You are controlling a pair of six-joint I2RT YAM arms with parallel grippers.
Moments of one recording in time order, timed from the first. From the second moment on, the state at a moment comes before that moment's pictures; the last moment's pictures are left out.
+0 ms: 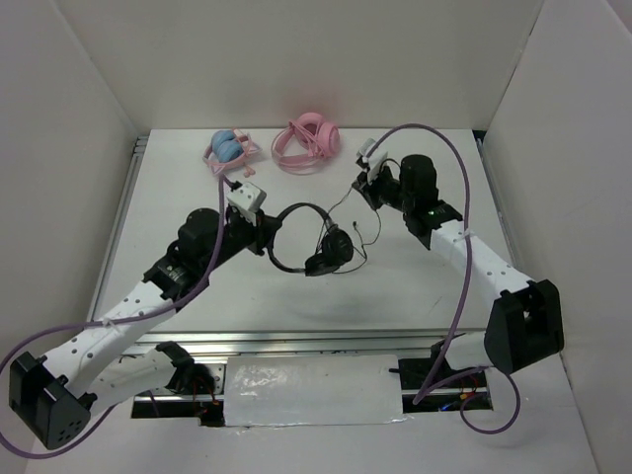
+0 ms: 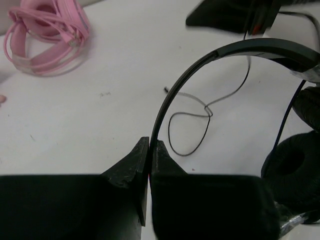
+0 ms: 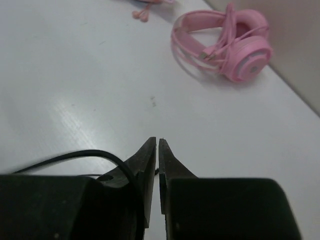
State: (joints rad) left arm -0.61 0.96 0.77 0.01 0.10 -0.10; right arm 0.34 1.36 1.04 0.03 -0.38 -0.37
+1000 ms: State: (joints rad) left arm -0.61 1.33 2.03 -0.30 -0.16 -0.29; right arm 0.68 2.11 1.20 0.97 -0.86 0.39
